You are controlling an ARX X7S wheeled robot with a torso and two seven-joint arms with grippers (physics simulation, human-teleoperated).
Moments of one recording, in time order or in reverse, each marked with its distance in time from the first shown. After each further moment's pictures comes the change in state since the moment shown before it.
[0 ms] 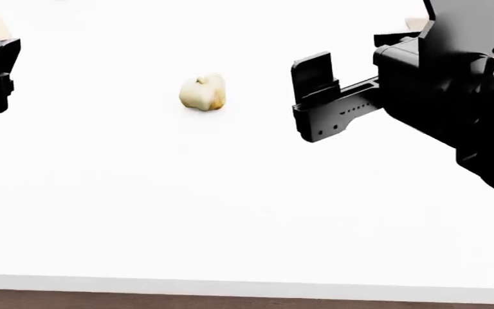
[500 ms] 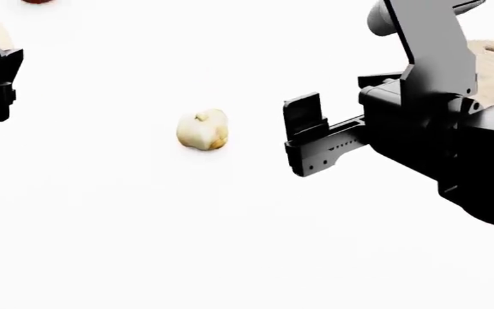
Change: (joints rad) left arm 0.008 -0.019 0.026 -0.013 -0.033 0.013 -0.010; right arm -0.089 0.010 -0.025 0.012 0.038 -0.041 -0.001
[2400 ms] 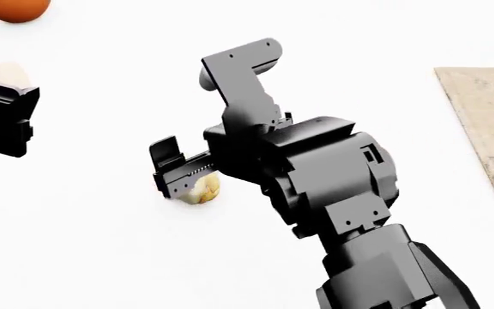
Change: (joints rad) left arm 0.117 -0.015 -0.023 0.029 -0.143 0.035 -0.127; right arm 0.066 -0.467 -0.429 0.840 -0.355 -0.627 -0.343
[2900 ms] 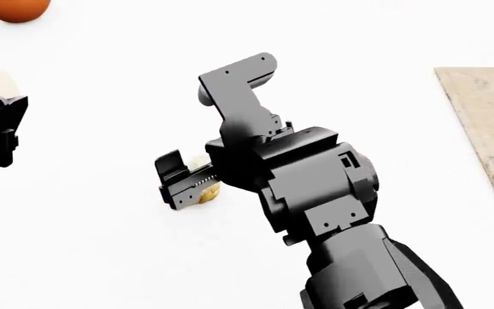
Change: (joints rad) left arm 0.033 -0.048 -0.024 0.022 -0.055 0.002 -0.006; right arm 0.018 -0.055 -0.078 0.184 -0.047 -0.117 -0.032
